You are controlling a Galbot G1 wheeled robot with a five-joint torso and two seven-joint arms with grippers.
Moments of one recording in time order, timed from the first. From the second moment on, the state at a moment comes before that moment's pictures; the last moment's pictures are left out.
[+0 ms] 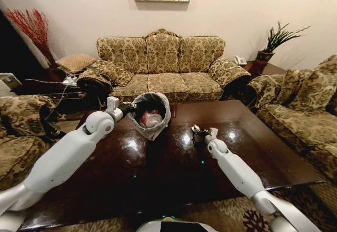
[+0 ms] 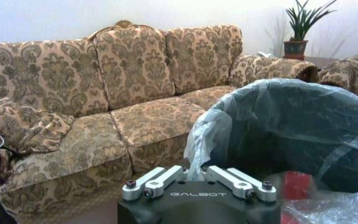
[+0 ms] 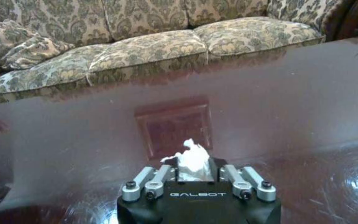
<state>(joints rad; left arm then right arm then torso) 0.60 -0.68 -0.08 -1.88 -0.97 0.55 -0.22 -0.65 1.11 -0.03 1.21 0.83 -0.23 0.19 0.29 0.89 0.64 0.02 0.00</state>
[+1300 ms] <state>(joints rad) 0.61 -0.70 -0.07 -1.88 -0.95 0.54 -0.21 -0.66 1.11 -0.02 1.24 0.70 -0.18 0.26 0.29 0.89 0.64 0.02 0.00</state>
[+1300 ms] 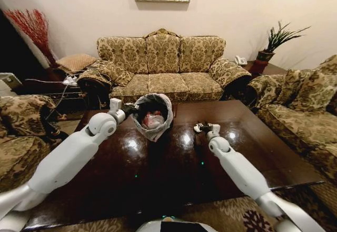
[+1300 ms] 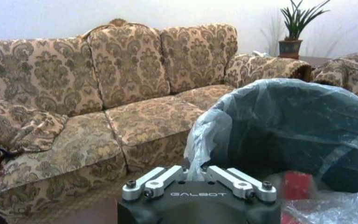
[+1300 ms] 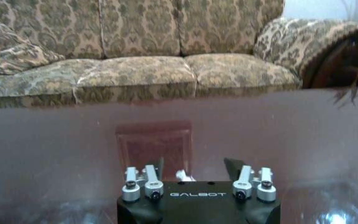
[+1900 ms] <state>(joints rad) 0.60 -0.71 -0.06 -1.84 -0.95 0.53 -0.18 -0.63 1.18 0.01 1.07 0.69 -0.15 0.12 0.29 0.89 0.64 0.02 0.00</state>
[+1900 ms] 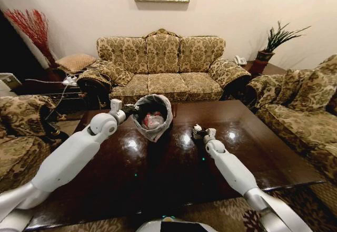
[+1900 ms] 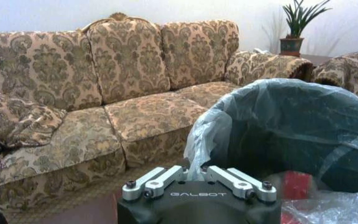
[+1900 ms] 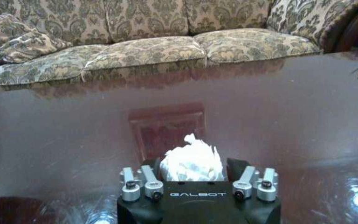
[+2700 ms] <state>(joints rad) 0.60 -0.70 -0.06 -1.83 -0.94 0.53 -0.16 -0.61 1.04 -0.04 1.54 0.76 -0.20 0.24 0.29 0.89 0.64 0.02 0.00</state>
